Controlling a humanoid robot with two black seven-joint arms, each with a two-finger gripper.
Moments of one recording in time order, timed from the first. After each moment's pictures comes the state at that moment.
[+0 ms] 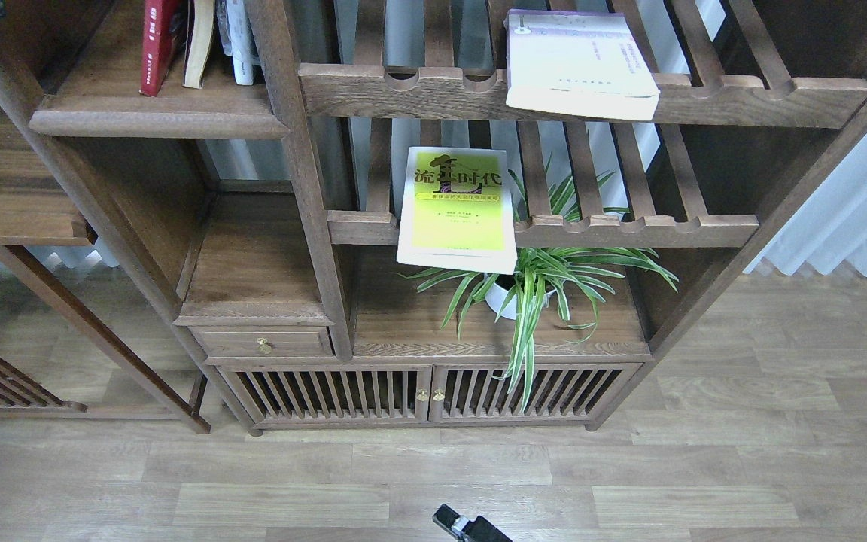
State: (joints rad) left arm -1.33 0.47 -0.85 -0.61 0.64 -0.39 0.02; right arm -0.35 -0.08 0.78 1.14 0.21 0.58 -0.22
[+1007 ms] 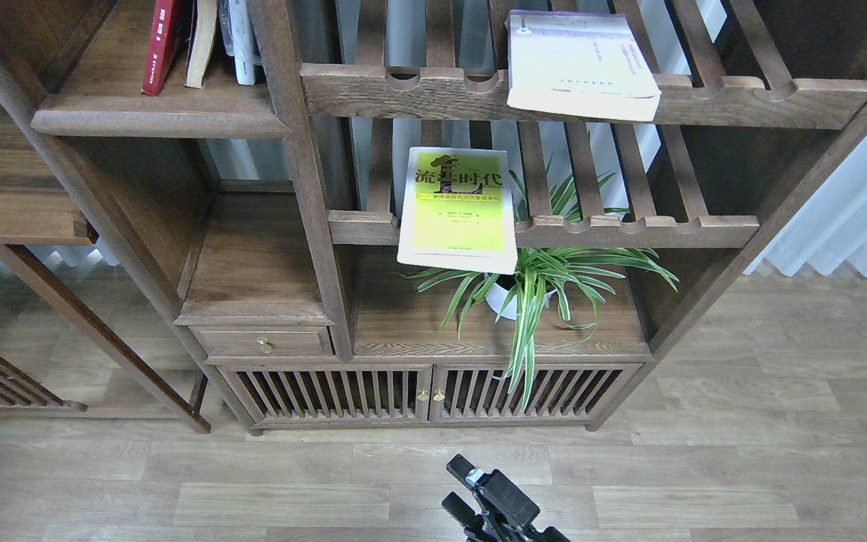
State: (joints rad) left arm -1.08 0.78 -1.04 -1.20 0.47 -0.30 0.04; right arm -0.33 -0.07 0.89 1.25 0.25 0.58 -0.24
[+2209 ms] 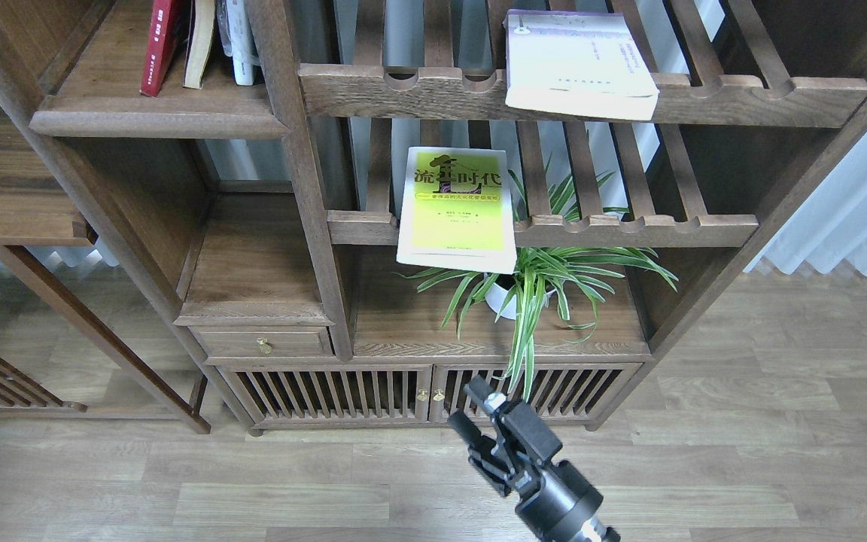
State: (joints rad) left arm -0.59 0.74 -1.40 -1.35 -0.11 -0.49 0.41; right arm -0.27 -0.06 0.99 1.44 0.25 0.58 -0.24
